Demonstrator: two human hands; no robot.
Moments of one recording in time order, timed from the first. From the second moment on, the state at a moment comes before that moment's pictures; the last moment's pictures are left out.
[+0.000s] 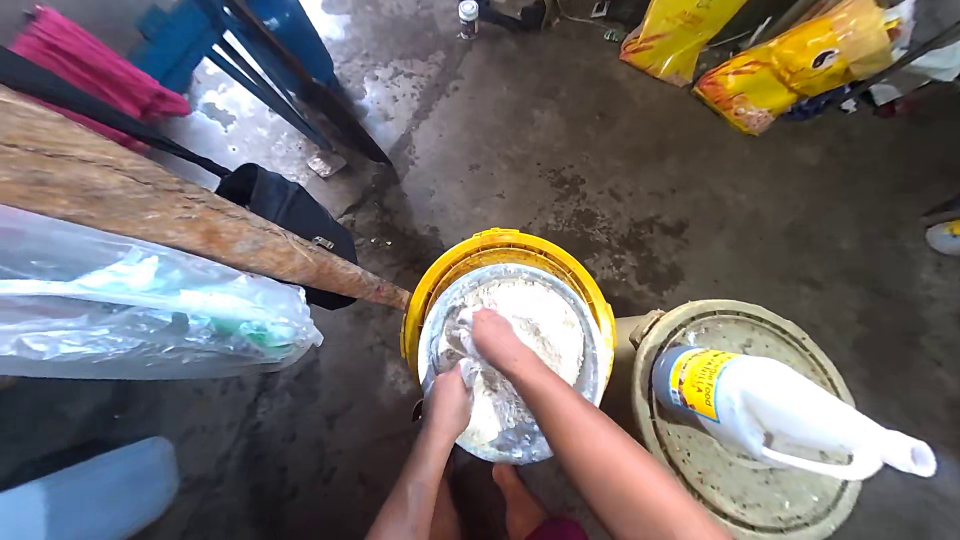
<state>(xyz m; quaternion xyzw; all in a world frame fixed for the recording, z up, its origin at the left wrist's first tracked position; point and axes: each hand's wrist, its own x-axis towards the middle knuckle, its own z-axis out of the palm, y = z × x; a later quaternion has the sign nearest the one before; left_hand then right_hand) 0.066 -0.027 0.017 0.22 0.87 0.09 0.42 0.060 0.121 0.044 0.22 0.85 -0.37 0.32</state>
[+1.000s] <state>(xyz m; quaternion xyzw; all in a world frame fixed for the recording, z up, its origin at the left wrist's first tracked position) 0.076 -0.032 0.017 0.24 0.86 0.01 0.44 0.162 0.142 0.020 0.31 0.83 -0.32 0.34</state>
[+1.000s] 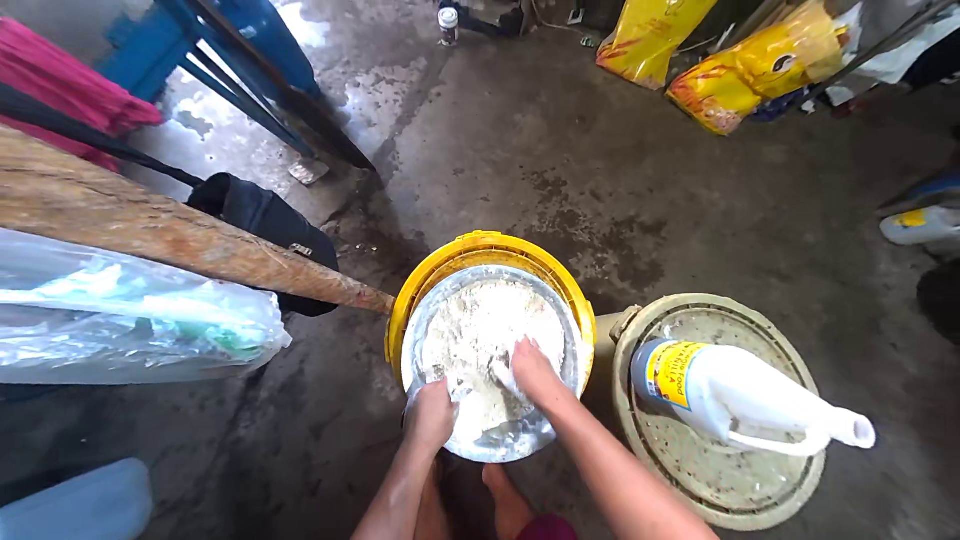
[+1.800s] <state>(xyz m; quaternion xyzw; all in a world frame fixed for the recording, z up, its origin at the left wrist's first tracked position) 0.153 -0.025 -0.030 -0.14 0.79 0.47 0.37 0.076 0.213 -0.050 0.30 0.79 -0.42 0.32</state>
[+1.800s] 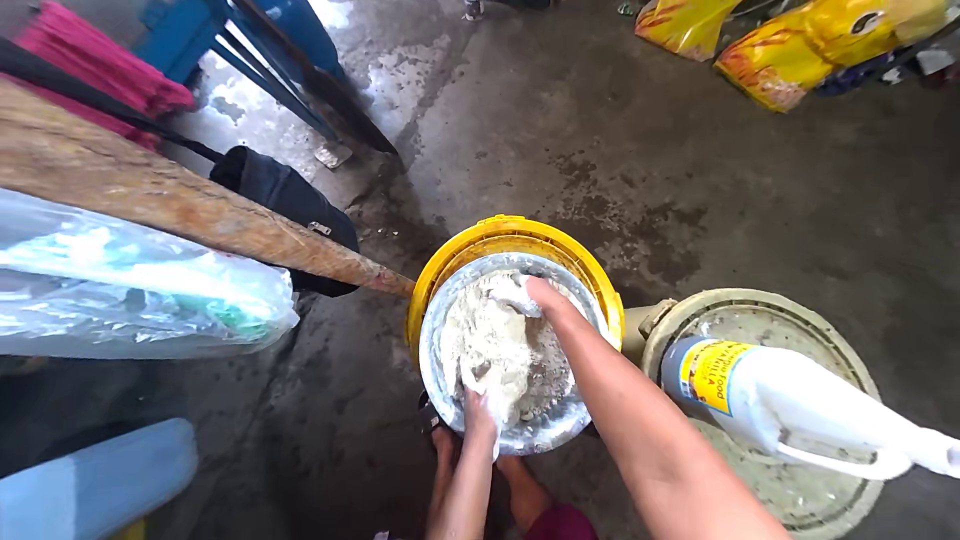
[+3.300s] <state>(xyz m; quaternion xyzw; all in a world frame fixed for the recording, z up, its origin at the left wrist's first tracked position) 0.008 0.010 -0.062 0.31 0.78 0.32 0.43 0.197 0.058 -0.052 0.75 0.36 -0.53 -0.16</state>
